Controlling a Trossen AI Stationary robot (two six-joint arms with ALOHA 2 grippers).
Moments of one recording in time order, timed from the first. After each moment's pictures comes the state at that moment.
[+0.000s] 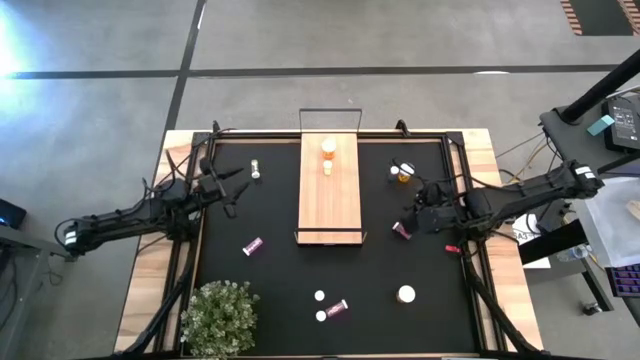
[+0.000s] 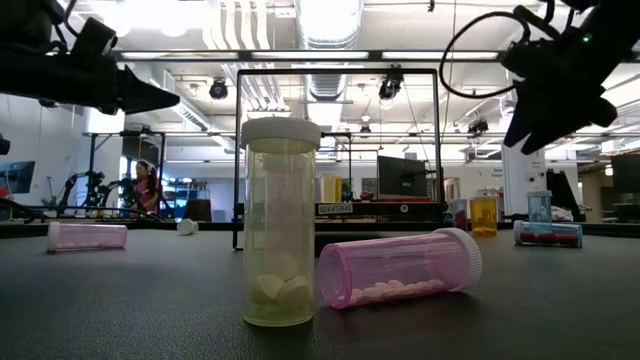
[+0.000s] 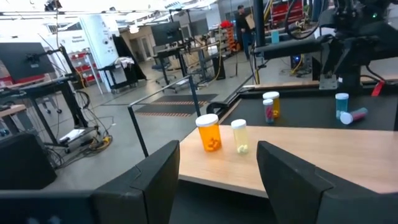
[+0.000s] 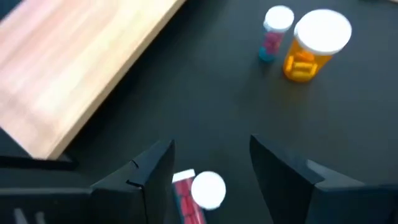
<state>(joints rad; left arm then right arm) 0.26 0.17 0.11 0.04 -0.27 0.22 0.22 0.95 0.65 -0.85 0.55 1.11</state>
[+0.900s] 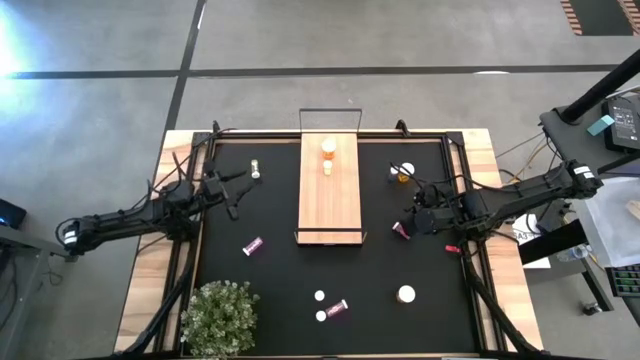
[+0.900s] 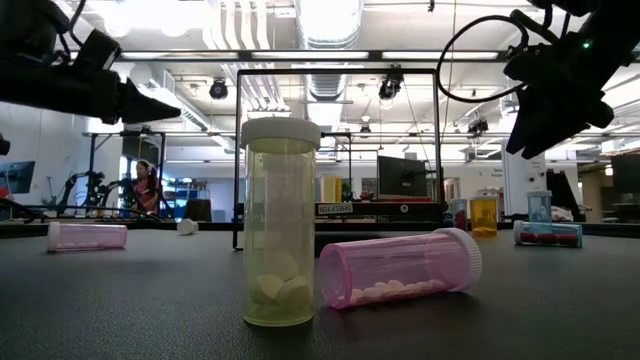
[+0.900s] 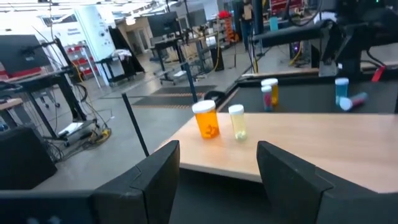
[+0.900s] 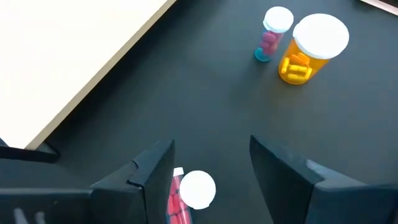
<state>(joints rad) 0.26 0.17 0.06 0.04 -0.27 0.22 0.22 0.97 0.65 -0.86 0.55 1.05</state>
